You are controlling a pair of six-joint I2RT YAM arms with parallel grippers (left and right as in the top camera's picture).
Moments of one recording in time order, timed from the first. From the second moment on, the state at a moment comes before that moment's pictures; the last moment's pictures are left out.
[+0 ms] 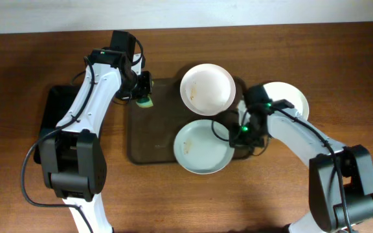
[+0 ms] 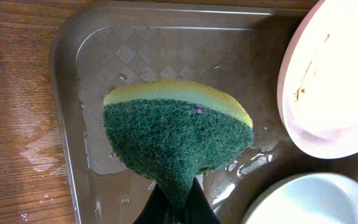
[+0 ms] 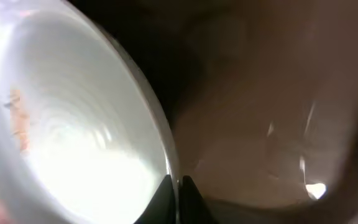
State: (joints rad) left arm -0.17 2.05 1.76 -1.02 0.18 -0.22; right arm 0.26 1.75 1.07 -0.78 -0.35 0.30
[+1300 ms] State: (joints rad) left arm -0.19 2.02 1.35 -0.84 0.31 0.03; right arm 0.58 1.98 1.30 -0.58 -0.21 0.73
